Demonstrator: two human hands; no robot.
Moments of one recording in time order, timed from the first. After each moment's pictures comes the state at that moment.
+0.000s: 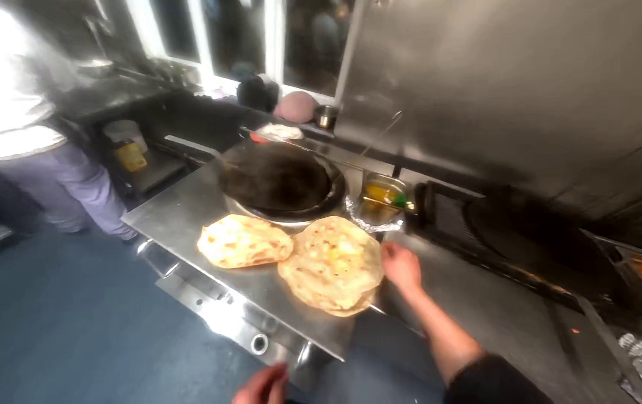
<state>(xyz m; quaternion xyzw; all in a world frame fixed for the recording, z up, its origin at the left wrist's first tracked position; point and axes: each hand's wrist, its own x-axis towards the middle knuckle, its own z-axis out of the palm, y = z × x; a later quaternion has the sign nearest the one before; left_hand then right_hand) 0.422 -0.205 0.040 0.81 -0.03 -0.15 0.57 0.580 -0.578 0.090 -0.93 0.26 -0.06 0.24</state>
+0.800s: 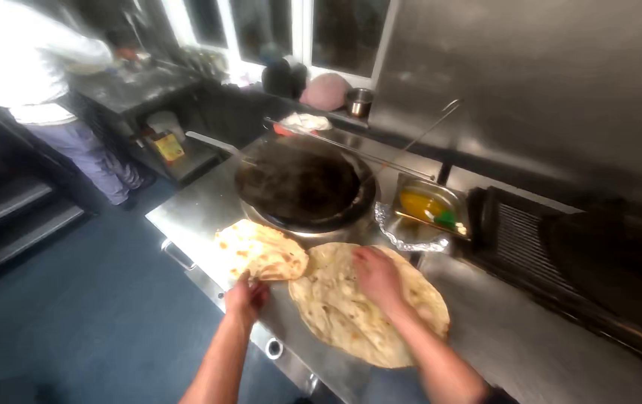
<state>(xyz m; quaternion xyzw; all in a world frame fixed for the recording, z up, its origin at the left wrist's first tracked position) 0.672 -0.225 0.020 0.52 0.45 -0.06 0.72 0.652 -0.509 0.095 -0.96 0.05 0.00 0.29</state>
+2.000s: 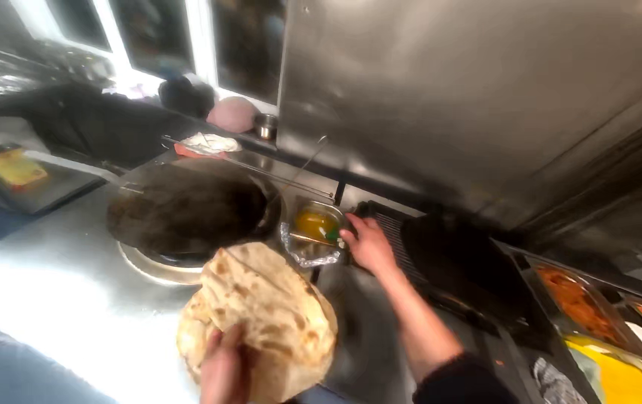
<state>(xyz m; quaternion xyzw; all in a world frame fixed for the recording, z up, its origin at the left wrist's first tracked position) 0.591 -0.419 0.093 0.47 0.28 -0.10 0.83 0.670 -0.721 0.177 -0.96 0.16 -0.10 0.20</state>
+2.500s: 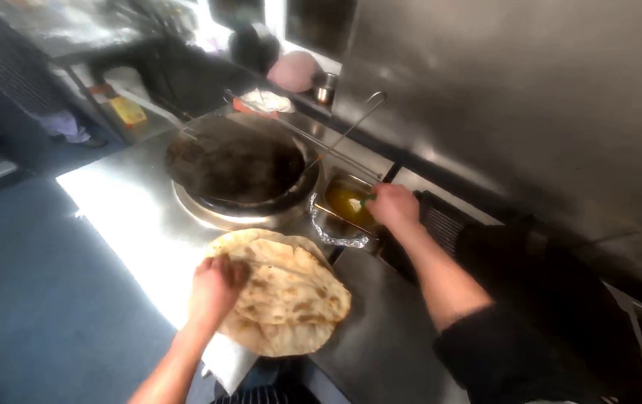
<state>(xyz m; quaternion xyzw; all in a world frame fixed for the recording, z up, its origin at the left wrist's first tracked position) 0.616 -0.389 0.079 0.95 0.09 -0.07 0.28 0.747 -0.739 0.183 -0.99 0.10 0.01 0.05</state>
